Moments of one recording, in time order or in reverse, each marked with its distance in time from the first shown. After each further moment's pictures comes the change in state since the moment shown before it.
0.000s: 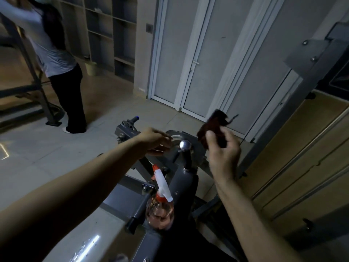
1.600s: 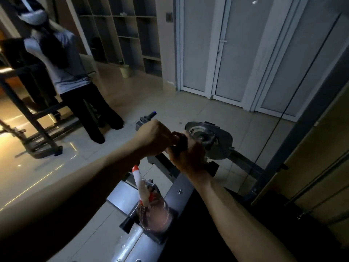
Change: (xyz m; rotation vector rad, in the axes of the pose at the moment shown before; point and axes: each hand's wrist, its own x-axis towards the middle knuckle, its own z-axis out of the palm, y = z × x) left_hand -0.001 0.028 0.058 0.869 0.291 0.132; right_hand 0.006 0.125 0.088 -0.183 -0.330 -0.288
